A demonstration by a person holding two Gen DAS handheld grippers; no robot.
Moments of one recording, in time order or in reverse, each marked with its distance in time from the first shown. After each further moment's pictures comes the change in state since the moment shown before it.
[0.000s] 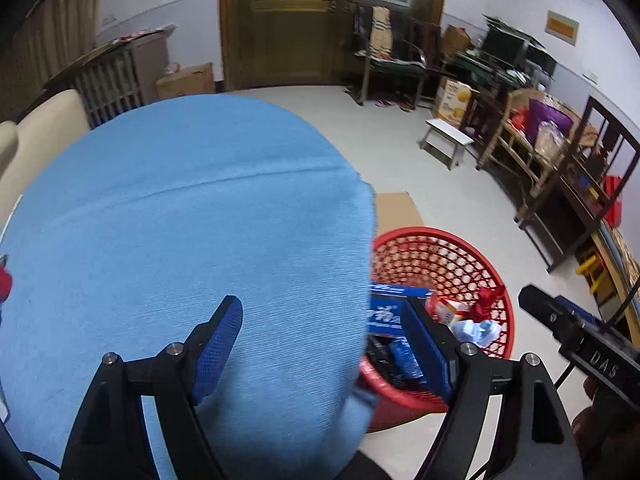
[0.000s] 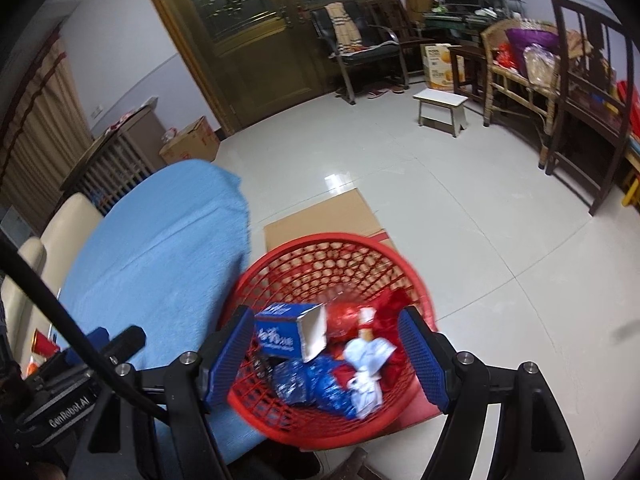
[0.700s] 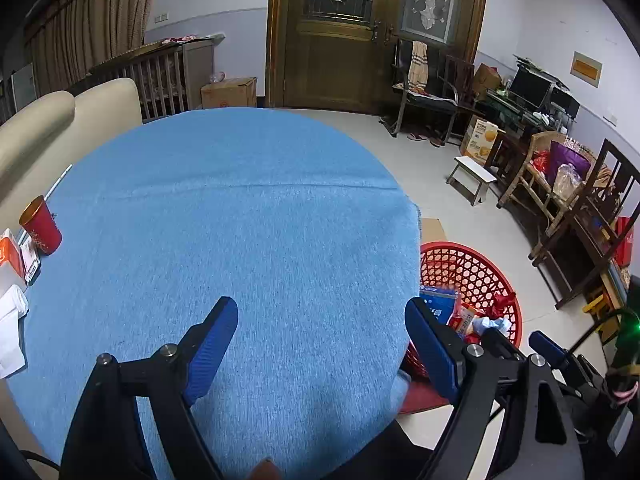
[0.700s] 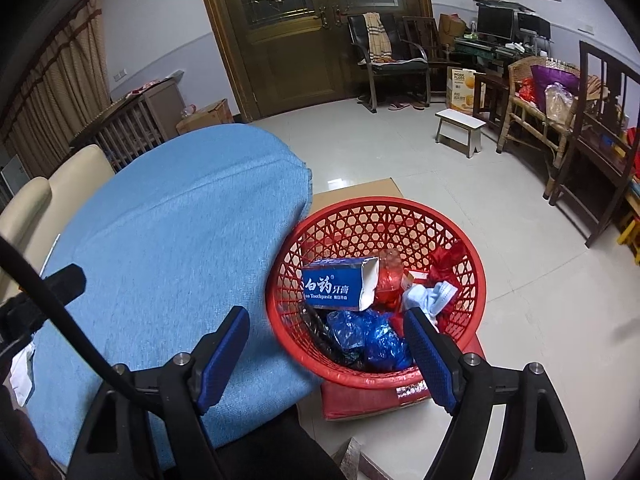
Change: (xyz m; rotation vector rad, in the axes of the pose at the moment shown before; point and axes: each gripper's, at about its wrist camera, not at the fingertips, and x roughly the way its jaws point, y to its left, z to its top) left arm -0.062 0.049 -0.035 -0.108 -0.095 0.057; right arm -0.016 0.073 -0.063 -0.132 -0.033 -0.039
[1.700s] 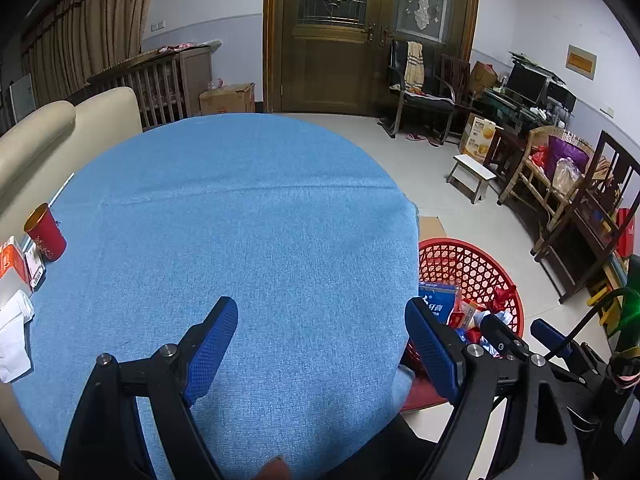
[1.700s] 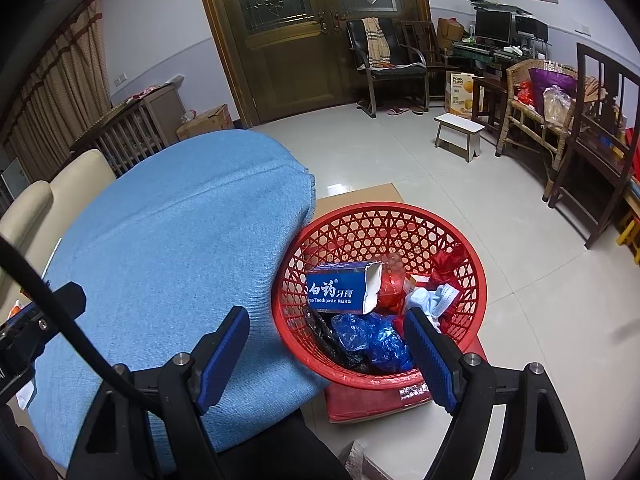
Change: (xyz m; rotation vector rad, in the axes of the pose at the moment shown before) left arm -0.002 -0.003 -0.007 0.031 -0.014 0.011; right arm -0.003 0.003 0.000 0.000 -0.019 0.001
